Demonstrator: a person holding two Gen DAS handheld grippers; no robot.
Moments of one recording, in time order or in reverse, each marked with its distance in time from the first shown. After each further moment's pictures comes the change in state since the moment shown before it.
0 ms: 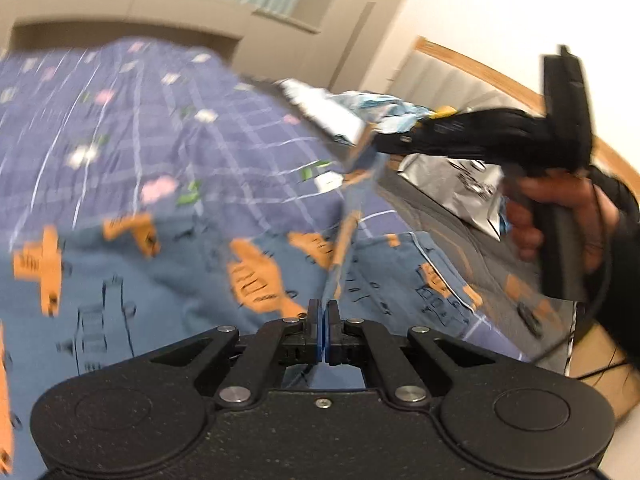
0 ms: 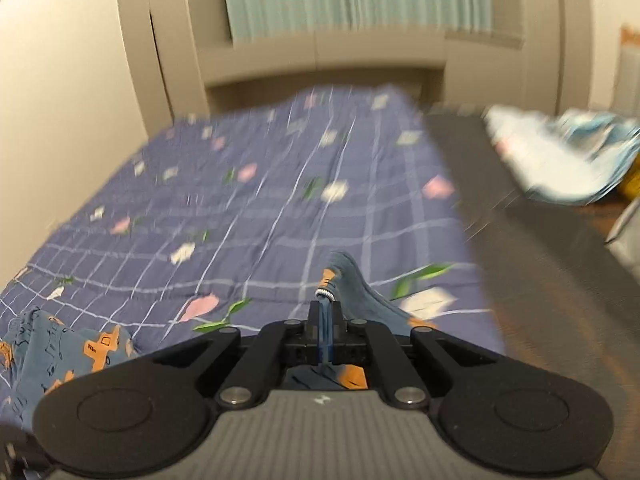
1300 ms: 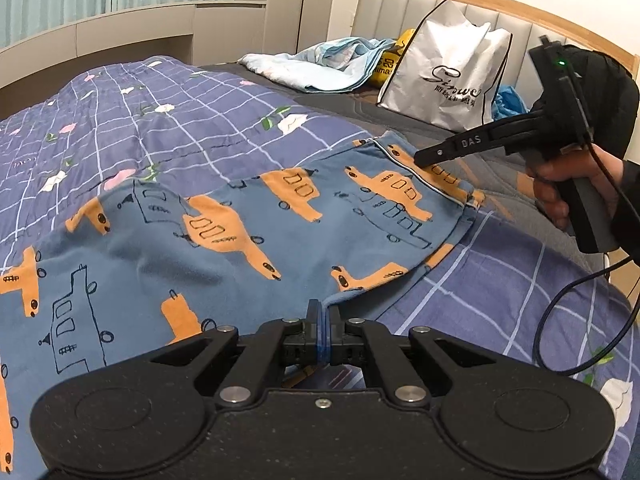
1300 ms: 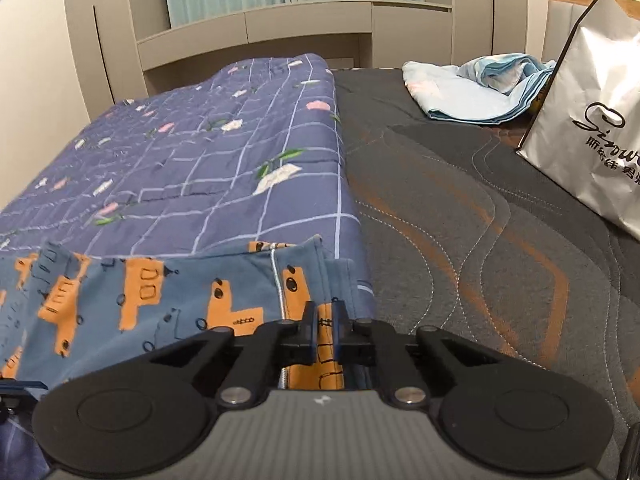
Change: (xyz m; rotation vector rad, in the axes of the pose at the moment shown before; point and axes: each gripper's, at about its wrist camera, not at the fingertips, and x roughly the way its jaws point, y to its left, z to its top) left arm 0.023 -0.042 -0.041 0.246 0.115 0.076; right arm -0.008 -0.081 -0.094 0.056 0.103 -0.118
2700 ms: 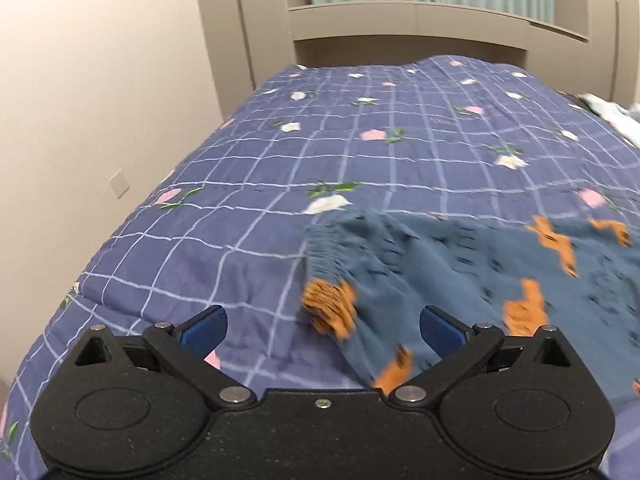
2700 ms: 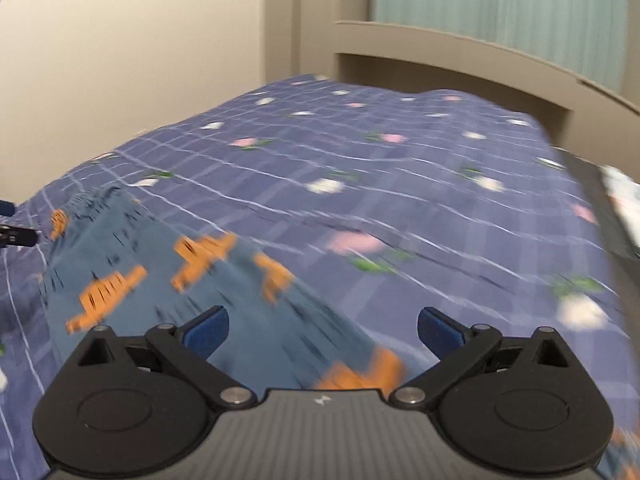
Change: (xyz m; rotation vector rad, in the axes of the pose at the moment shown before) left arm -0.177 0.216 -0.066 -0.435 0.021 0.843; right arm 0.066 0.246 0.057 -0.446 0.014 0.401
